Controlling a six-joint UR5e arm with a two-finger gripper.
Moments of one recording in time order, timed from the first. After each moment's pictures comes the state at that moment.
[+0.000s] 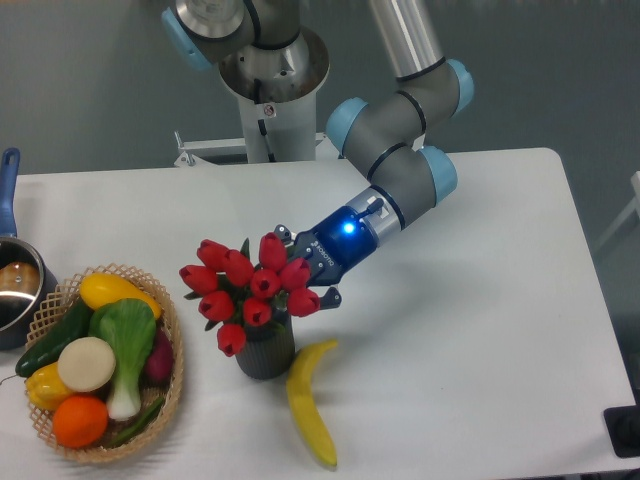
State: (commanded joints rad) arm 2.67 -1.96 -1.99 -0.80 0.08 1.46
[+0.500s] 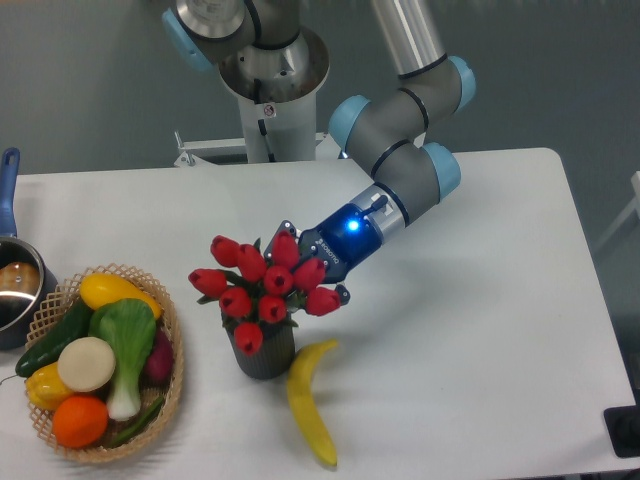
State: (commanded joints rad) arm 2.67 -1.95 -1.99 -0.80 0.08 1.46
